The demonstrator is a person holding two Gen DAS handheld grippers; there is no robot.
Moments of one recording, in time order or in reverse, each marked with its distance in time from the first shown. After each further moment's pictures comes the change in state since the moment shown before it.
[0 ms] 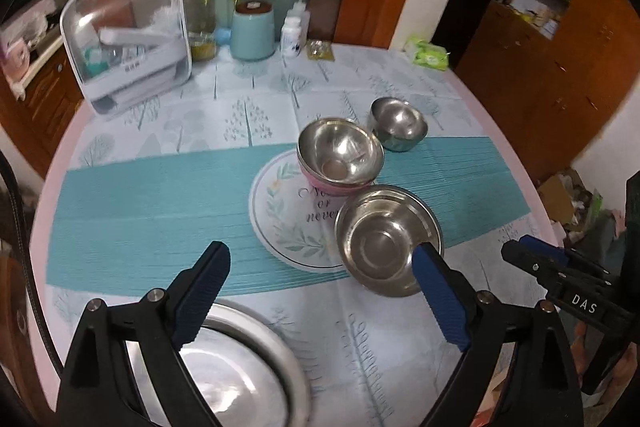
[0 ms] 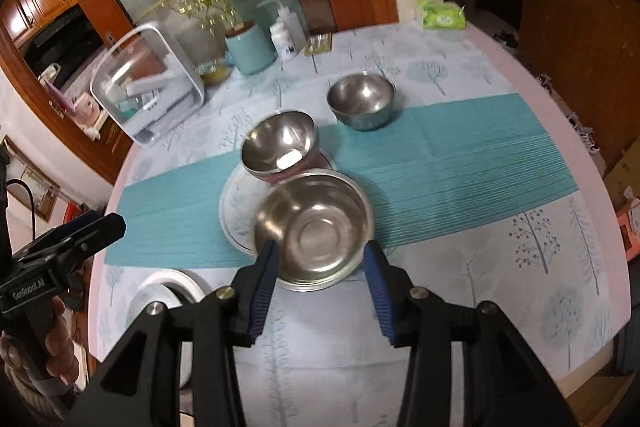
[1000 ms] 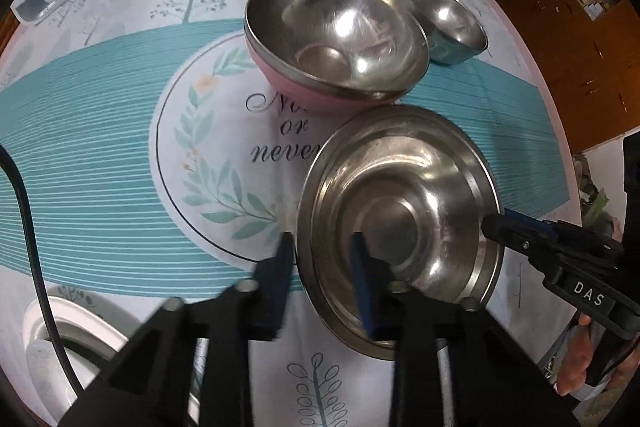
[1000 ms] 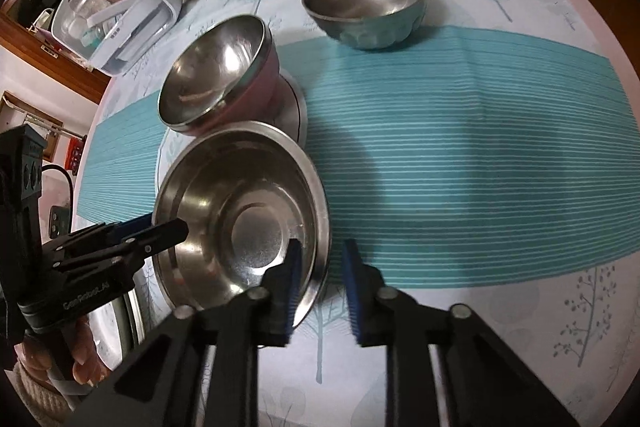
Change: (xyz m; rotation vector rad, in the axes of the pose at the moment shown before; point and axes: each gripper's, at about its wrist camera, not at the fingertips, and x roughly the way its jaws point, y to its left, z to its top) left arm 0.180 -0.017 -0.008 -0.108 0.324 -0.038; right arm 0.155 -0.049 0.033 -0.093 0.321 0.099
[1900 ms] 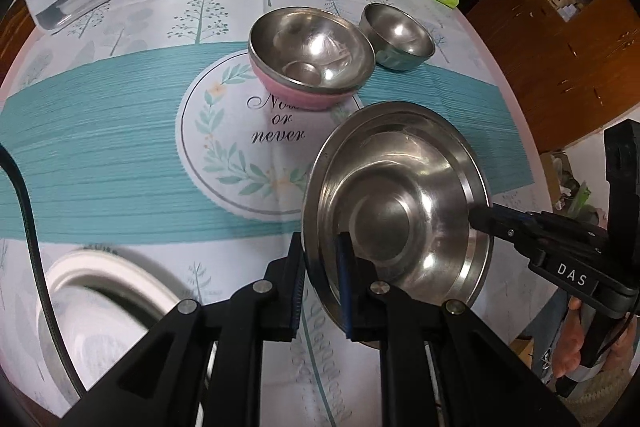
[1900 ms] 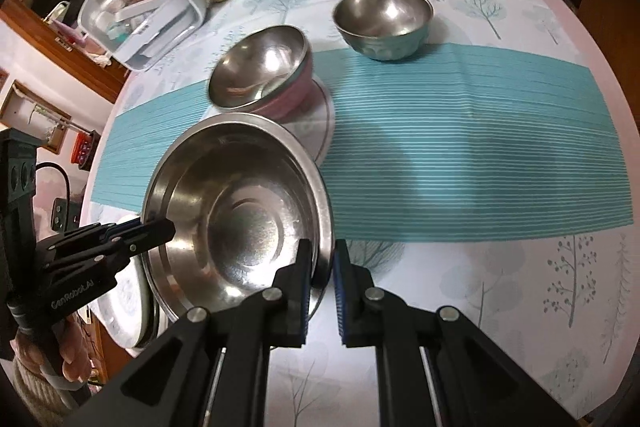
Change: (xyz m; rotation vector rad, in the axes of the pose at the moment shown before) left arm -0.071 -0.004 -0.047 0.030 -0.076 -0.059; right arm -0.052 0.028 -0.032 -0.041 -0.053 -0.007
